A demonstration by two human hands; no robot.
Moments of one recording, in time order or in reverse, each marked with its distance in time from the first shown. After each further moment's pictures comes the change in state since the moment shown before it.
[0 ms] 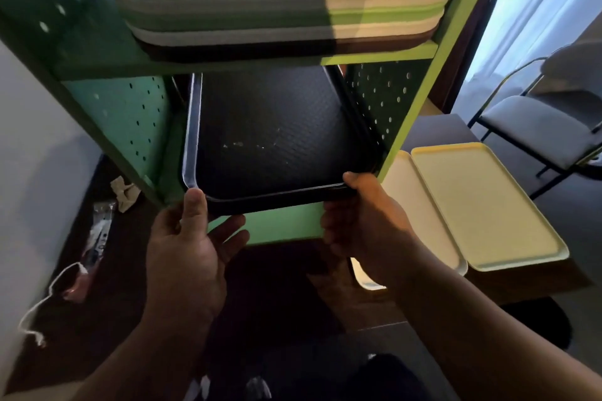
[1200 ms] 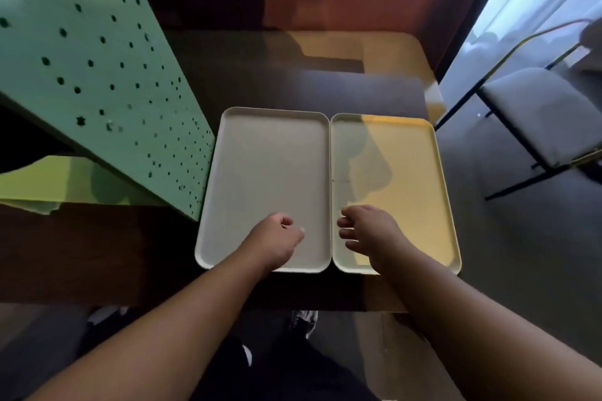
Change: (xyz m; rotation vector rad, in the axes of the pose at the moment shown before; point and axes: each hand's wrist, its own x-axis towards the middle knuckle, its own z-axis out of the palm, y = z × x) left_hand -0.070 -0.288 0.281 0.979 -0.412 -0.454; right_hand 0.136 0.027 -0.363 -0.325 0.113 0.316
